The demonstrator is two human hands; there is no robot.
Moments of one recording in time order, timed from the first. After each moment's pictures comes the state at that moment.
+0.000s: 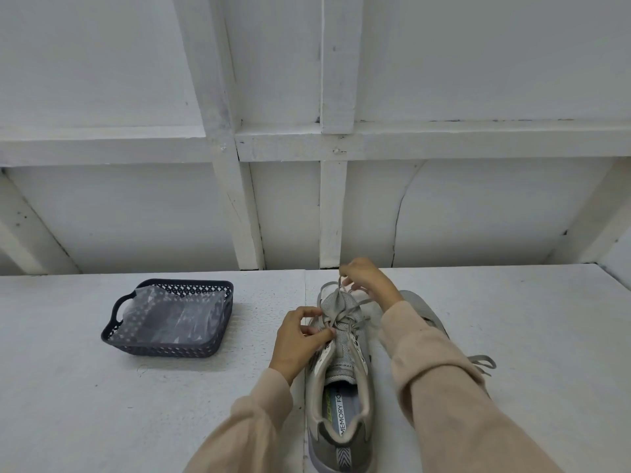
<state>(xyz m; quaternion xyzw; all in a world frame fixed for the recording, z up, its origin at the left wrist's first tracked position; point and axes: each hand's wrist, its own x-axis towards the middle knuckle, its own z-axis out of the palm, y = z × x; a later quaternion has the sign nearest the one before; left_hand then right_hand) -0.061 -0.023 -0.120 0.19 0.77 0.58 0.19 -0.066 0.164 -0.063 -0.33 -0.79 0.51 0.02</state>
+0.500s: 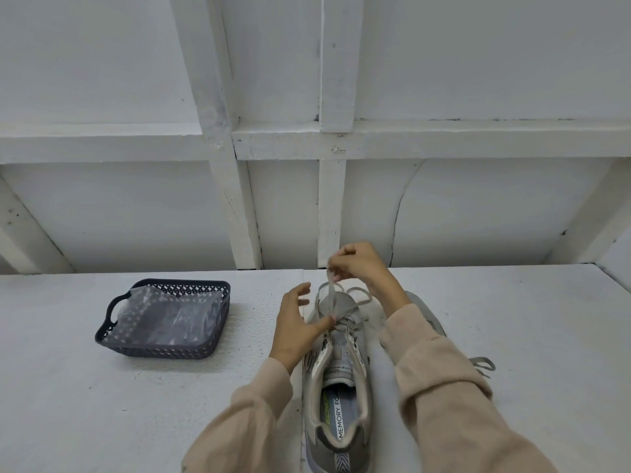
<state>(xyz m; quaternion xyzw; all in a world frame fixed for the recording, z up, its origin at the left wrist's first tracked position) -0.074 -0.011 -0.112 0.24 0.75 0.60 0.13 -0.059 0.152 -0.035 -0.26 -0.73 0.62 0.12</state>
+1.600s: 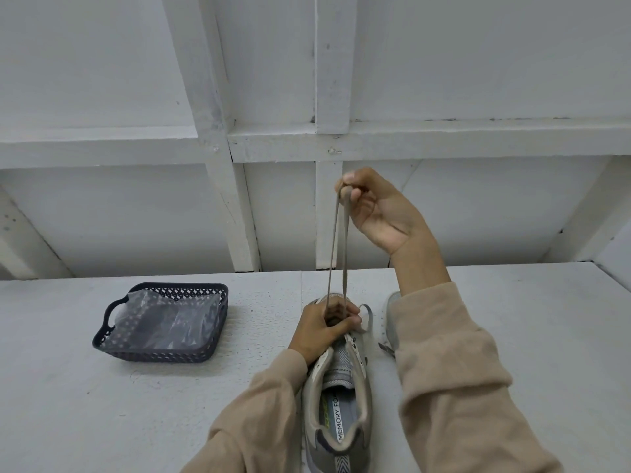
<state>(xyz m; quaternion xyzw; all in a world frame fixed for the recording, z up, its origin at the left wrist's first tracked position) -0.069 0.019 -0.121 0.38 0.65 0.62 0.22 -0.020 0.136 0.093 -0.05 -0.40 0.91 0.15</state>
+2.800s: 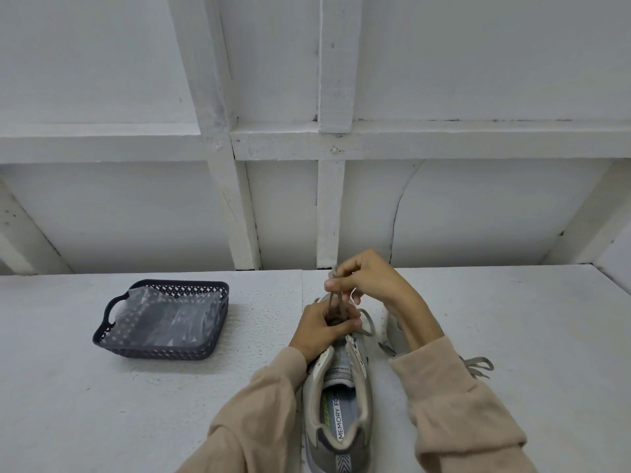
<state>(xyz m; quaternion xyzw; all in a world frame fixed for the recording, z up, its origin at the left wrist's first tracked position) -0.069 0.018 -0.123 0.36 0.65 0.63 0.24 -0.005 0.132 0.000 -0.15 -0.80 0.58 0.04</state>
